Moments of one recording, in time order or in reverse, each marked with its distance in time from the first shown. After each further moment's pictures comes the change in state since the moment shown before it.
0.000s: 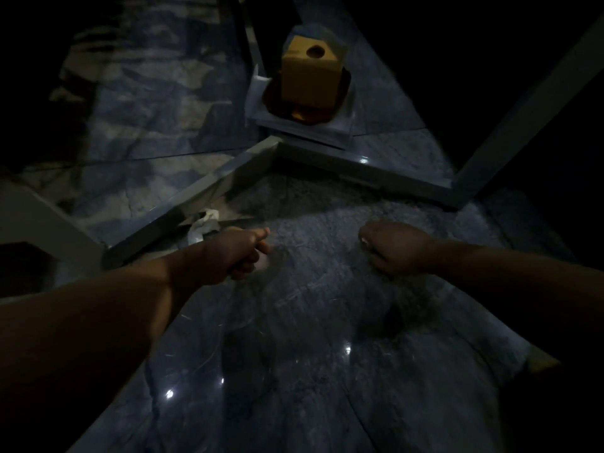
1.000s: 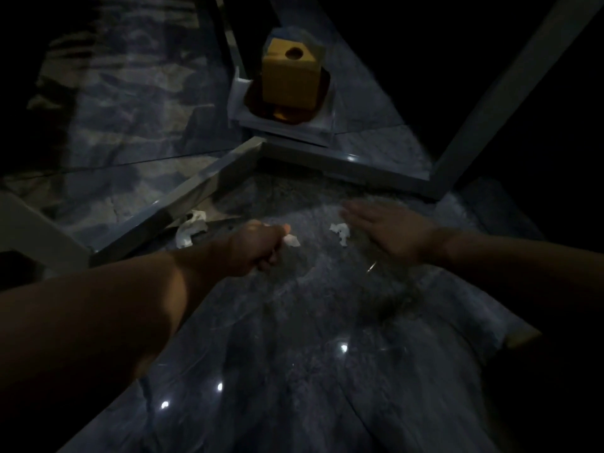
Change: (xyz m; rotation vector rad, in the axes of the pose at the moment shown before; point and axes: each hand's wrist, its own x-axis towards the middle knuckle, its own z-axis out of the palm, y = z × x) left_hand 0.001 0.014 0.048 -0.025 -0.098 0.184; right_hand -0.034 -0.007 -0.035 -0.107 0.057 -0.083
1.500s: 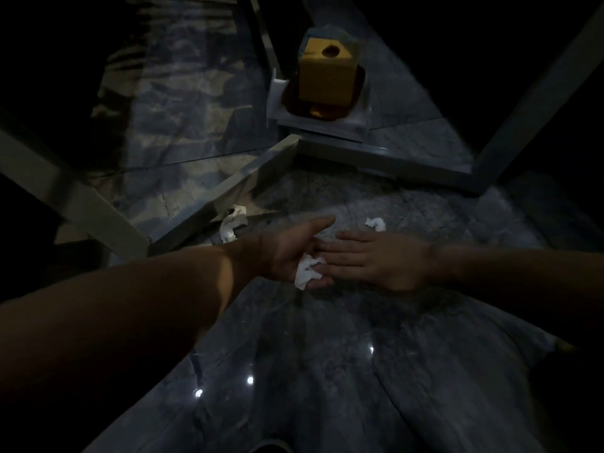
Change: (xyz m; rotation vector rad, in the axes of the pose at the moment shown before) left_hand -0.042 0.014 0.001 -0.285 -0.436 -0.384; right_hand 0.026 -0.073 0.006 -0.181 0.007 -0.574
